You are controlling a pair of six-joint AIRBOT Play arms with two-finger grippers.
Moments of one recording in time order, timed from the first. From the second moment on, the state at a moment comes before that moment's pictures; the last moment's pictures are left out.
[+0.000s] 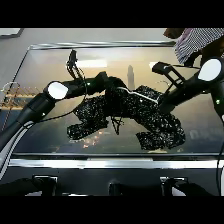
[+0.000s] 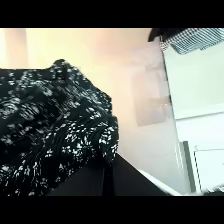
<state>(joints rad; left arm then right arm) -0.53 -1.40 1.38 0.83 -0.53 -1.77 0.11 -1.24 1.48 -1.33 1.58 0.89</state>
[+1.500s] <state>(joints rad) -0.72 -1.38 1.48 1.01 -0.93 -1.74 0.32 -1.13 1.51 -1.45 1.37 0.98</state>
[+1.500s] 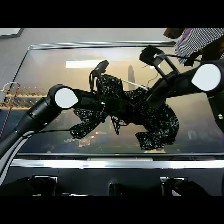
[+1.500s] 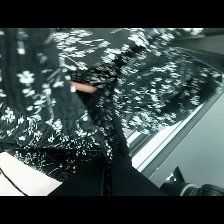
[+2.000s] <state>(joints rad) -0.59 -1.29 1.48 1.01 -1.00 -1.64 0.32 -1.11 1.51 -1.45 1.36 0.88</state>
